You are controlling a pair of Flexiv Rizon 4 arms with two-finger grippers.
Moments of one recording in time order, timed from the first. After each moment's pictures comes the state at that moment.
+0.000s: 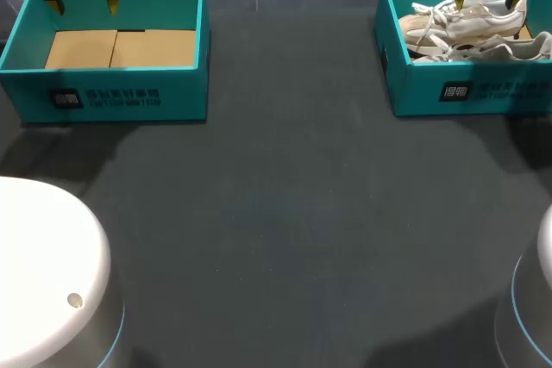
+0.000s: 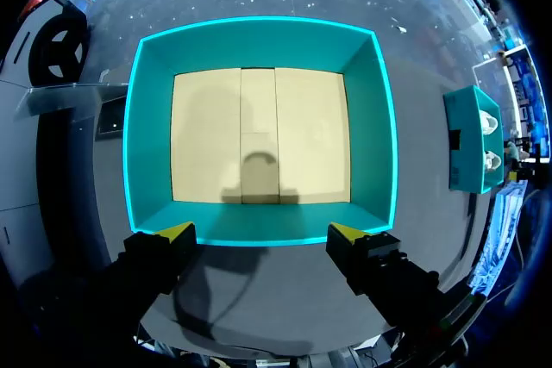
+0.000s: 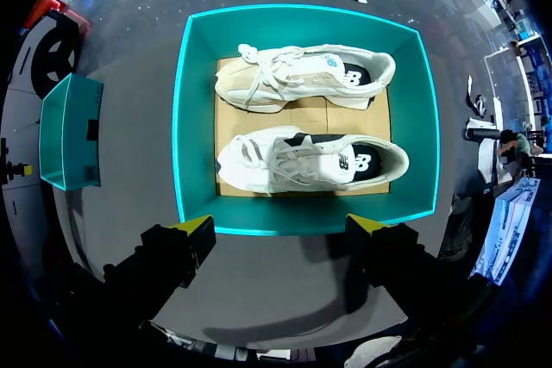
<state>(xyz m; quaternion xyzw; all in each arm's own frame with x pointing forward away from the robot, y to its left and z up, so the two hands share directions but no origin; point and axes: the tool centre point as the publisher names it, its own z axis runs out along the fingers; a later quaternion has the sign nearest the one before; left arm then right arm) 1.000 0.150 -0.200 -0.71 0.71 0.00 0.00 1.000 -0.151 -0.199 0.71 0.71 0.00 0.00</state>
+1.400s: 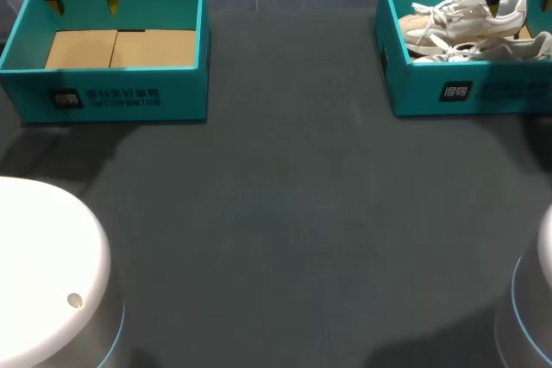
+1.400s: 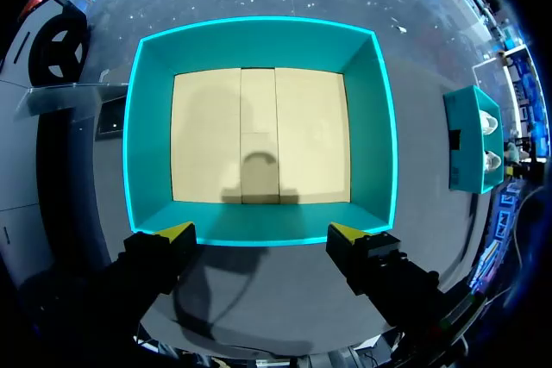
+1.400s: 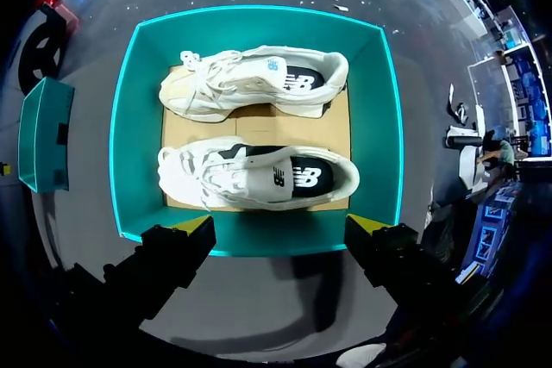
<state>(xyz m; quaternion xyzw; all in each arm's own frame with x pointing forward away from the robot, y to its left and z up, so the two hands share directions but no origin) 1.000 0.150 -0.200 -0.71 0.71 0.00 0.00 1.011 -0.230 -0.223 0.70 0.71 -0.02 0.06</state>
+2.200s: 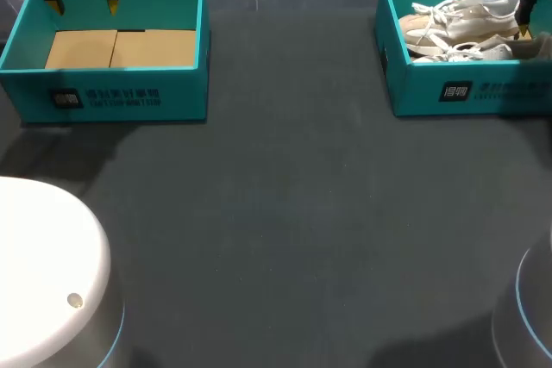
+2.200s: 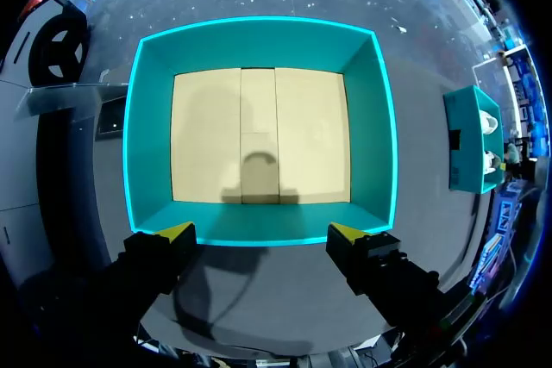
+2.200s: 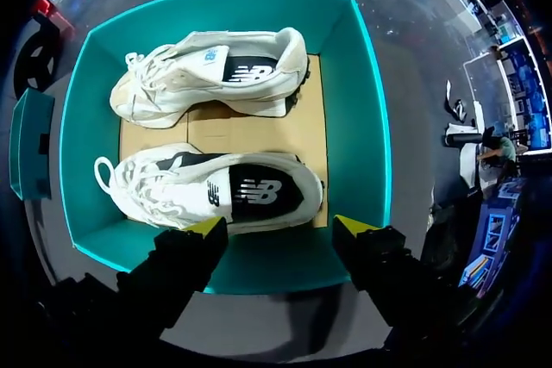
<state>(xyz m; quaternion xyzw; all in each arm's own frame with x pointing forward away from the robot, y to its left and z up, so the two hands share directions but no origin) 1.000 0.150 -0.200 -0.71 0.71 0.00 0.00 1.019 -0.293 -0.273 0.71 0.70 -0.01 0.07</state>
